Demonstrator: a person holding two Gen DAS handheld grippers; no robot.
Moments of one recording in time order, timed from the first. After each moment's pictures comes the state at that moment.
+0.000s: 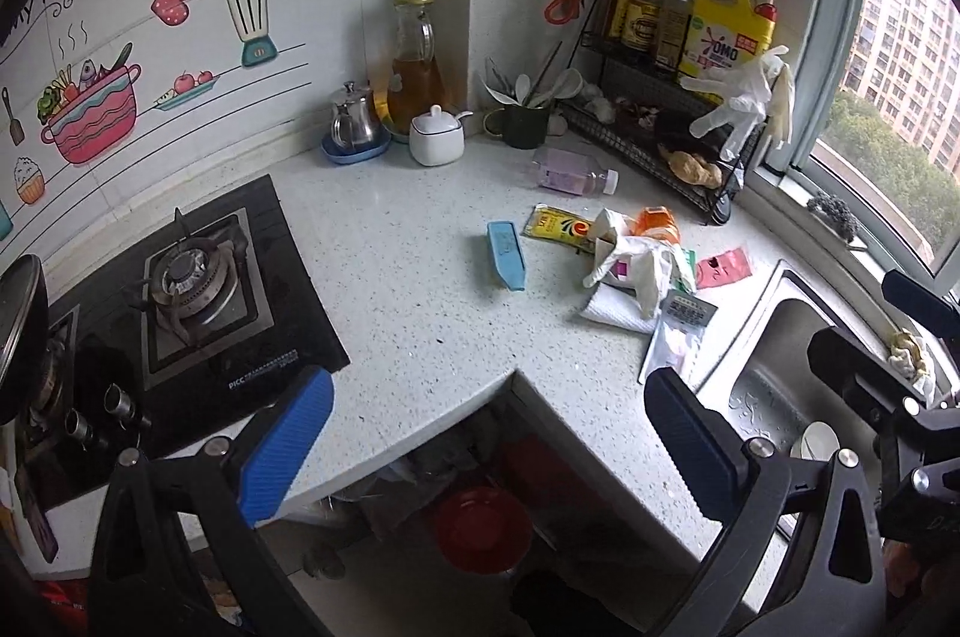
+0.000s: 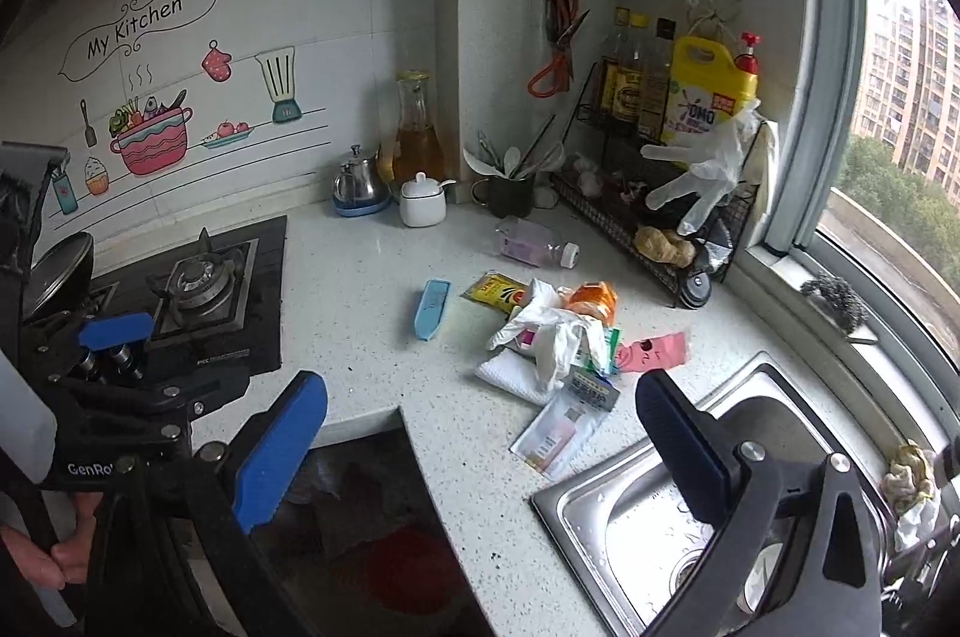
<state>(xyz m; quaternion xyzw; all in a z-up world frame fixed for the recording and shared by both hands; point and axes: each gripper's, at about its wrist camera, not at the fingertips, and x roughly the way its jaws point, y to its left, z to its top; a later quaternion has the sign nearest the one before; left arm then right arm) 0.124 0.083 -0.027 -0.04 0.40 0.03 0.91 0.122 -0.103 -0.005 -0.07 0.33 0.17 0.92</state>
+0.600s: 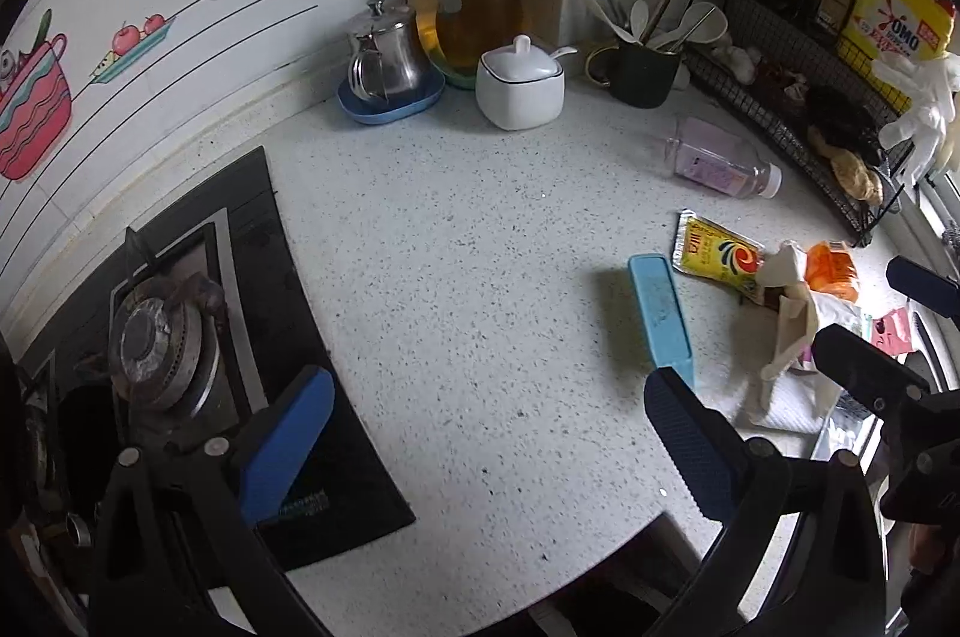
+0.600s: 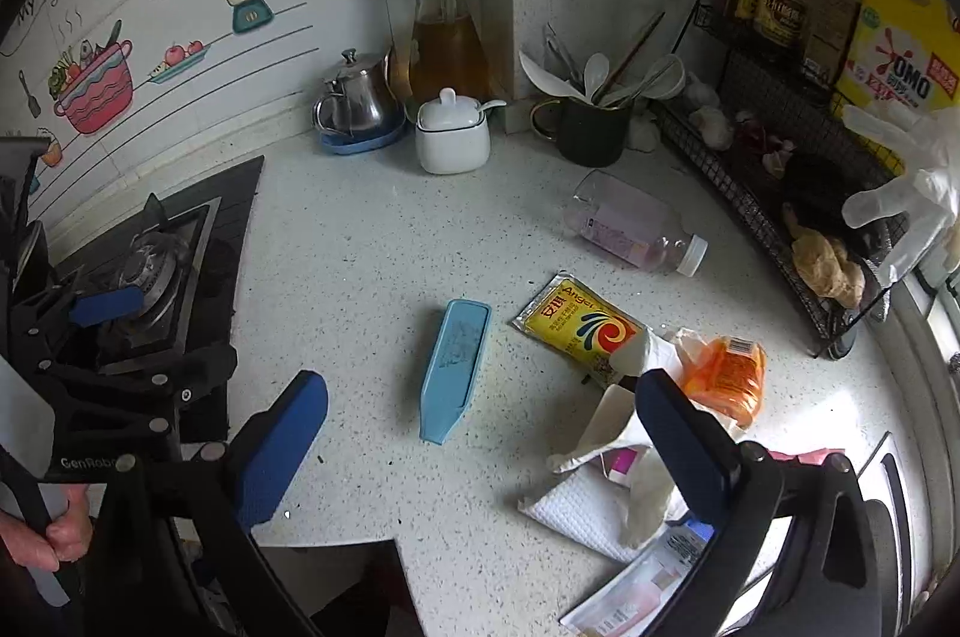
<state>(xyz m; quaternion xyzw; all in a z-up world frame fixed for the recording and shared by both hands) 0.328 0.178 -0.116 -0.03 0.50 0.06 0.86 0.316 -0.011 -0.090 -0.09 0.46 0.22 0.86</state>
